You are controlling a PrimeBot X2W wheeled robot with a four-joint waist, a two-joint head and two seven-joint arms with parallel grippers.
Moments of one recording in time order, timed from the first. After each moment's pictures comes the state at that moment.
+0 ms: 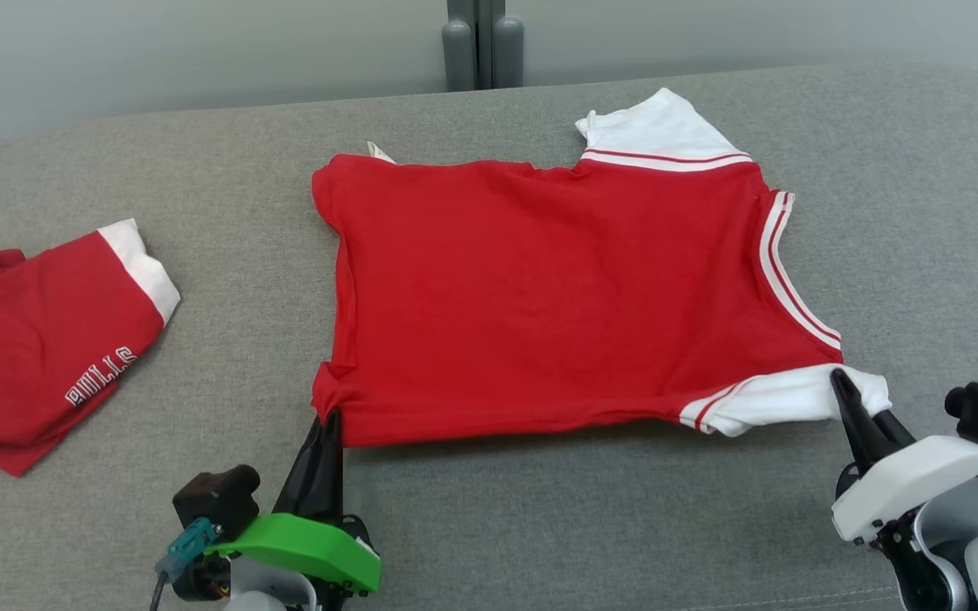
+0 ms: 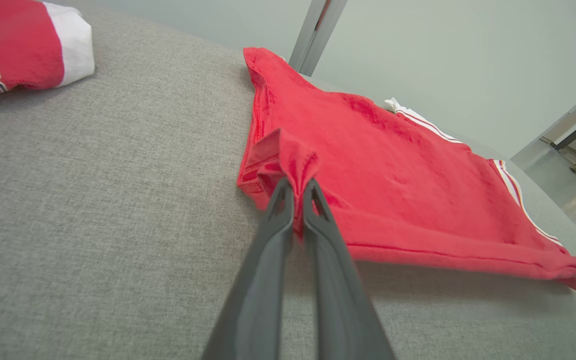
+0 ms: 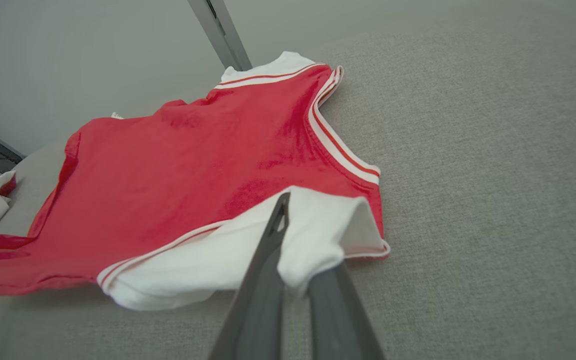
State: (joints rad) left arm -0.12 0.05 -0.28 0.38 -0.55 -0.07 -0.26; right arm -0.03 -0.17 -0.06 0.08 0.47 0.13 0.13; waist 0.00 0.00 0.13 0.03
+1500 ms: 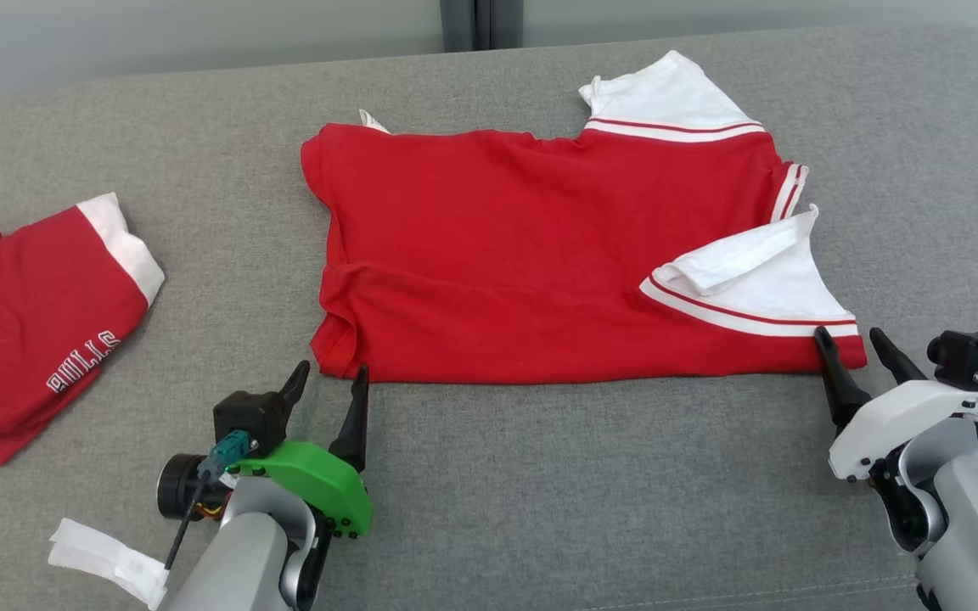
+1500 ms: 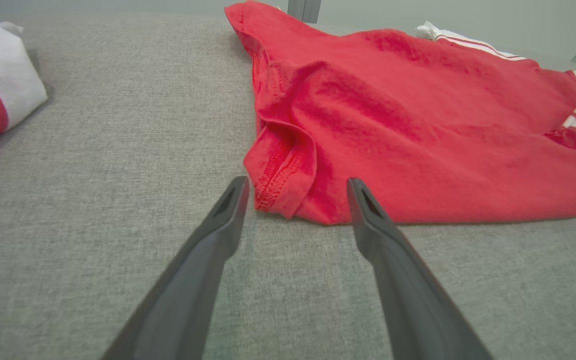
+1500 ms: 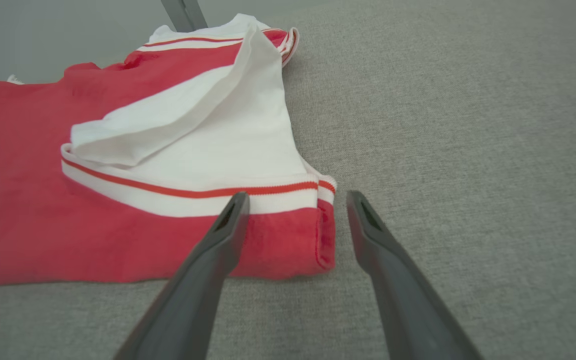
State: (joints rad) left arm -0.39 0.09 -0.37 0.71 -0.42 -0.06 -0.26; right arm -0.37 -0.30 0.14 0.66 0.51 0.13 -0.14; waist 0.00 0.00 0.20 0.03
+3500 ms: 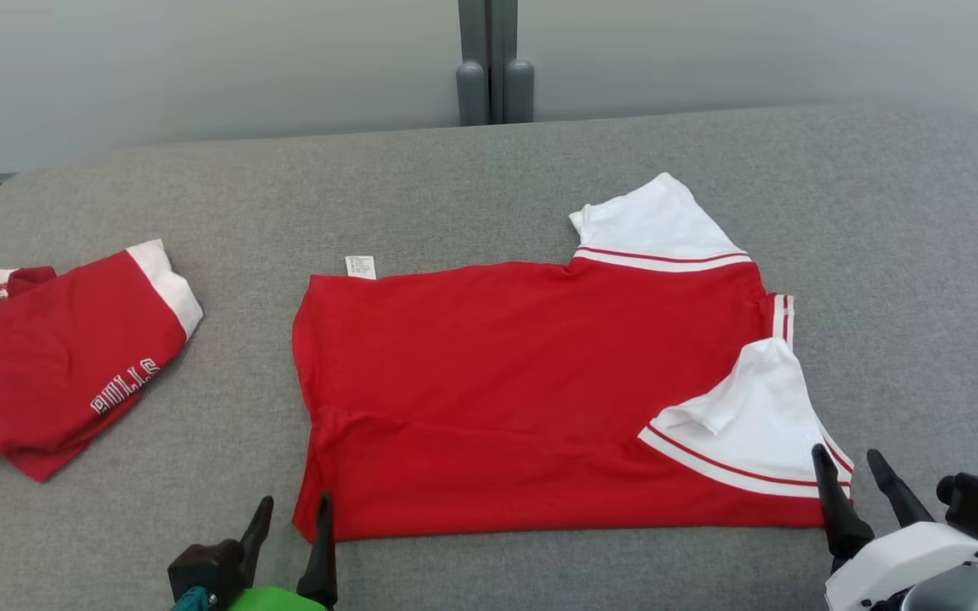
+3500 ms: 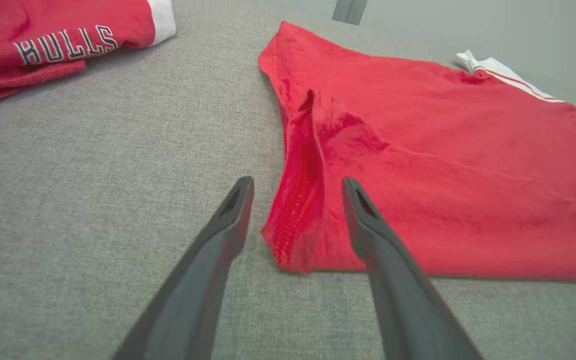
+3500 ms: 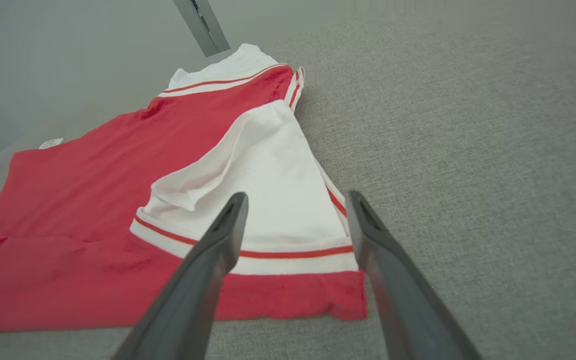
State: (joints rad) left arm -0.01 0.09 -0.24 0.45 -0.41 -0.03 -0.26; right arm 0.06 -0.16 -0.03 0.25 0.45 0.13 -0.07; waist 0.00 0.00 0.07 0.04
